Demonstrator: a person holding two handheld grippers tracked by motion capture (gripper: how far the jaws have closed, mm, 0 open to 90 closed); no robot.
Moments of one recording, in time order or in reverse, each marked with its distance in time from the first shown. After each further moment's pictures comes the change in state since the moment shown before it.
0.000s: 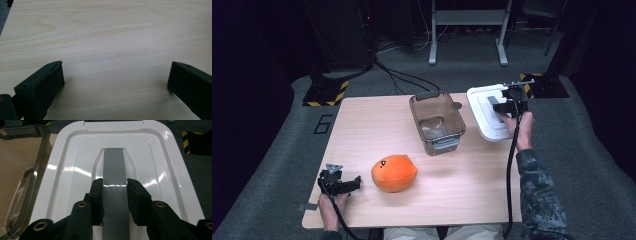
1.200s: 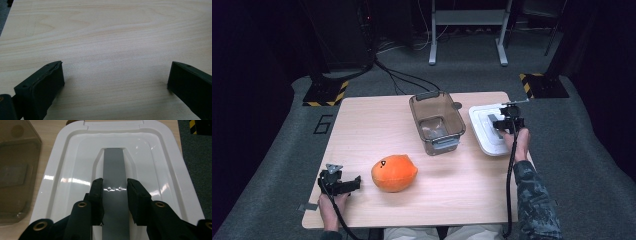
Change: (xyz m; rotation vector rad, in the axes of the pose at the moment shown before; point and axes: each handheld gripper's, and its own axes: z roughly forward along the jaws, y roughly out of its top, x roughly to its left) left arm 0.000 0.000 0.000 0.000 0.000 0.000; right arm -0.016 -0.054 0.051 0.093 -0.005 0.032
